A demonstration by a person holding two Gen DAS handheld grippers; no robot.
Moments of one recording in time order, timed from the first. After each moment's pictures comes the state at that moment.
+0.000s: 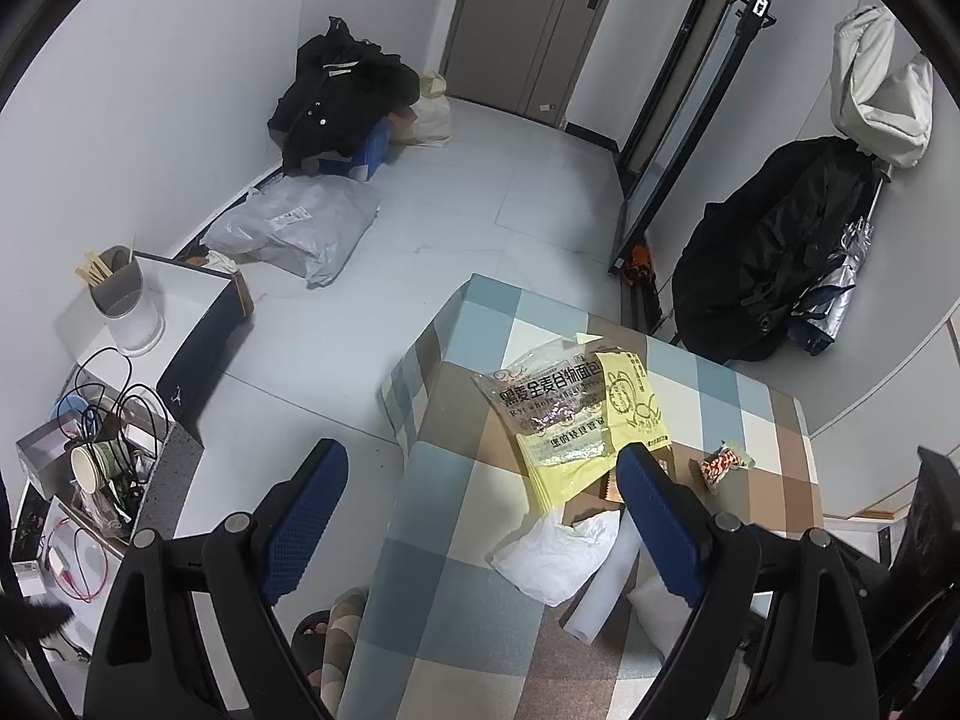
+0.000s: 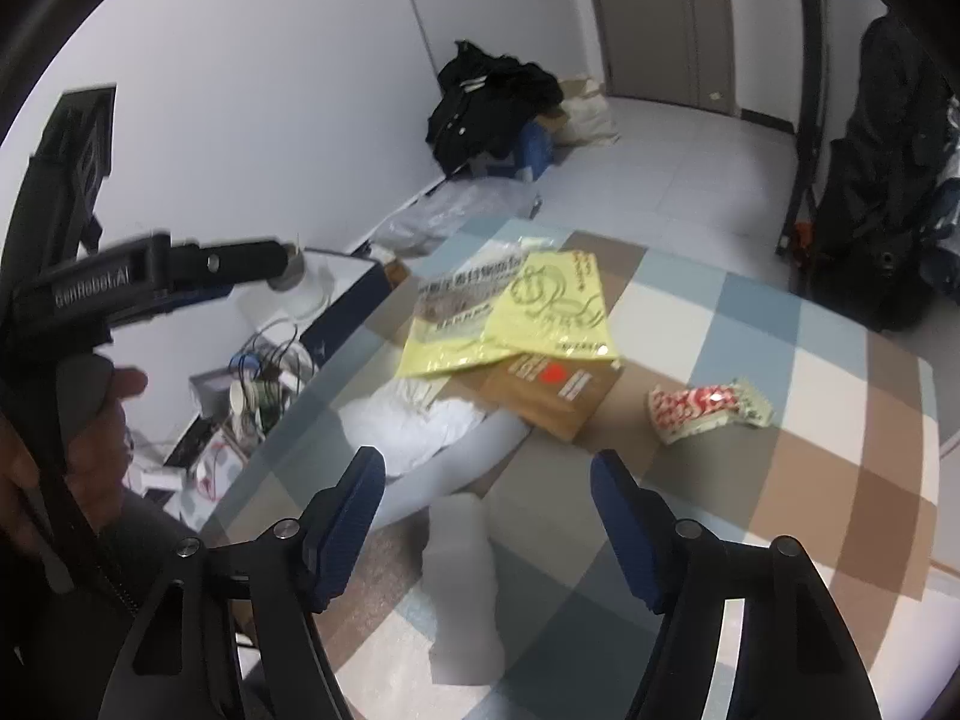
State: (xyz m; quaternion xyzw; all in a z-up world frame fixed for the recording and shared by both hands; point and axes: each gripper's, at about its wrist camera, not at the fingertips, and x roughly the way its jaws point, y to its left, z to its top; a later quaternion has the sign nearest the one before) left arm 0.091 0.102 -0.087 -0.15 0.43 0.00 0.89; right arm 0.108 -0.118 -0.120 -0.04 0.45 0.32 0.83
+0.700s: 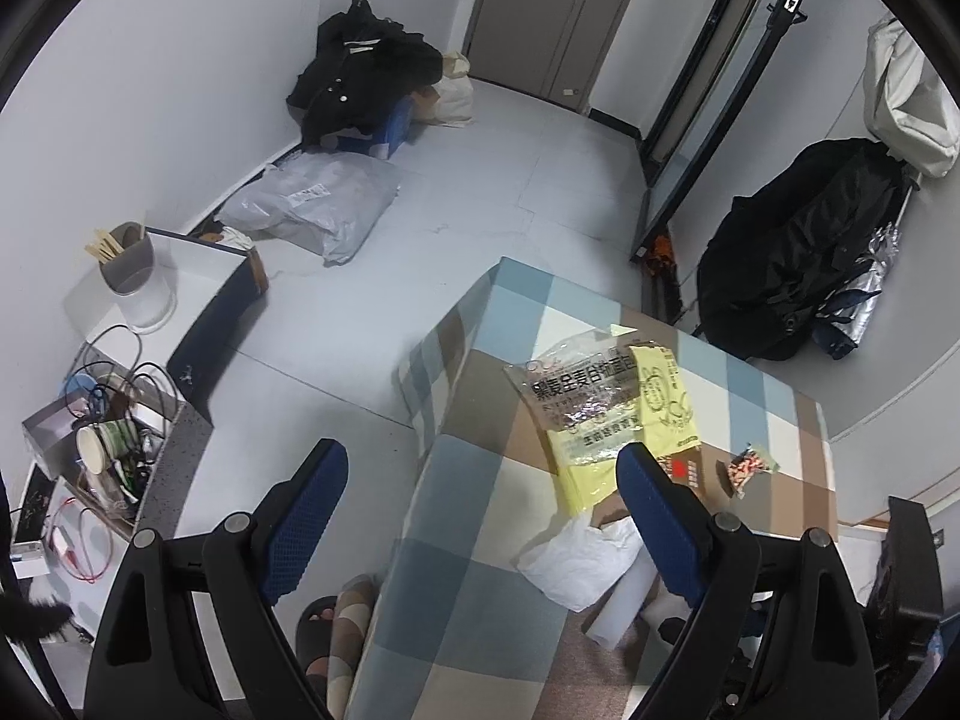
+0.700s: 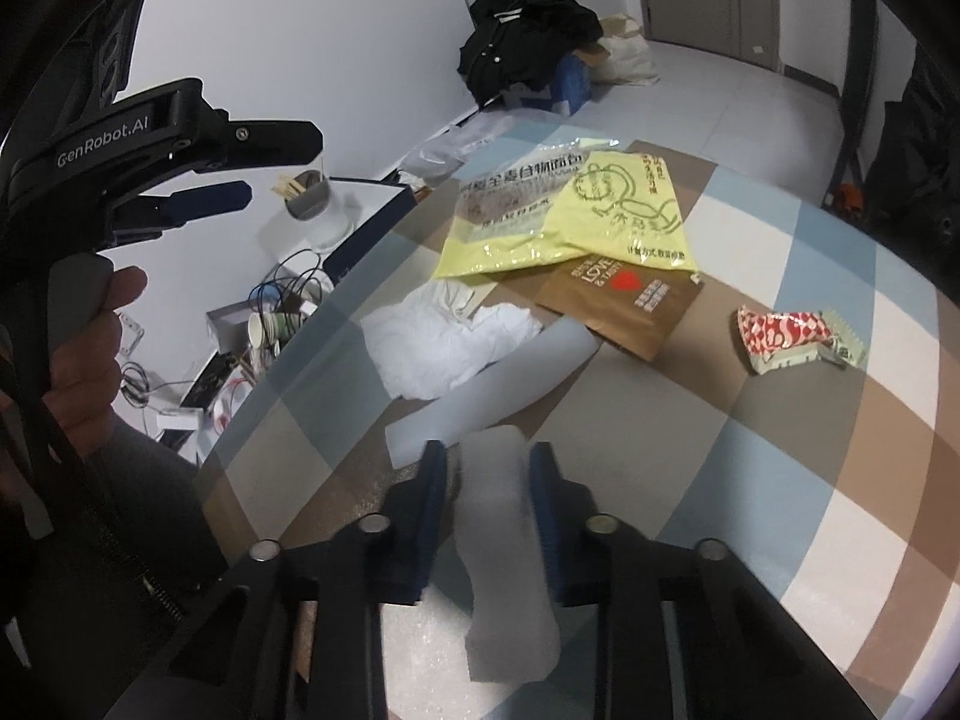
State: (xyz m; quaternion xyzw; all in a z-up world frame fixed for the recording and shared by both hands) left arm 0.100 0.110 -0.096 -0.16 0.45 0.01 0.88; right arm 0.104 -0.097 -0.152 -0.06 0.51 0.34 0.79
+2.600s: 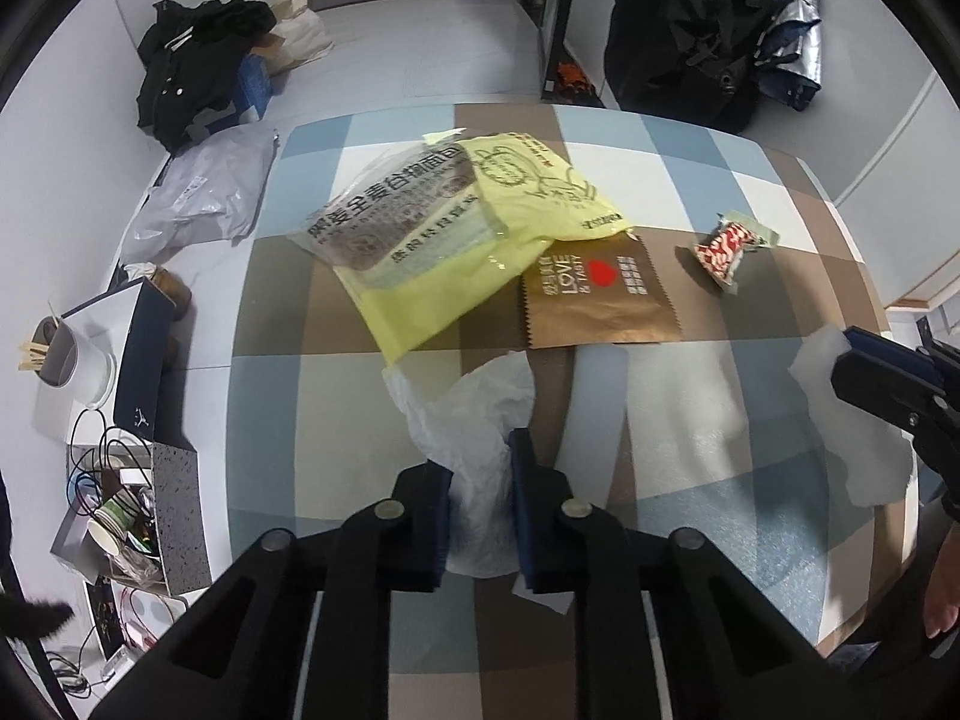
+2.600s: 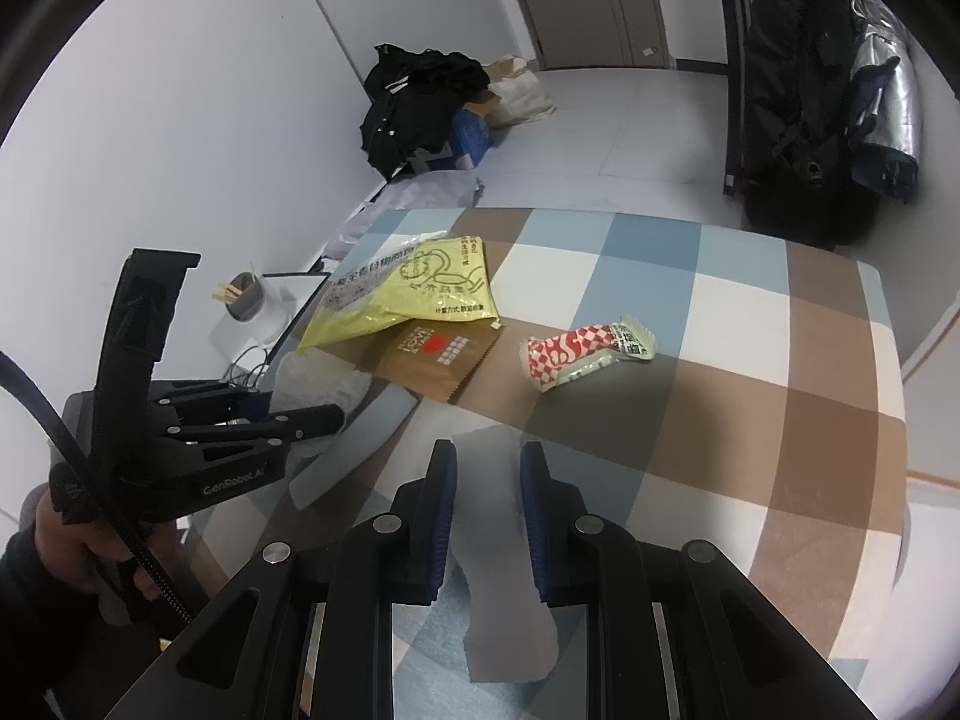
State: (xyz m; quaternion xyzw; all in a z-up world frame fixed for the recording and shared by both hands) left arm 0.108 0.019 -0.151 0.03 0.56 -0.09 0.82; right arm 0.123 -0.182 -0.125 0.03 0.48 0.25 0.84
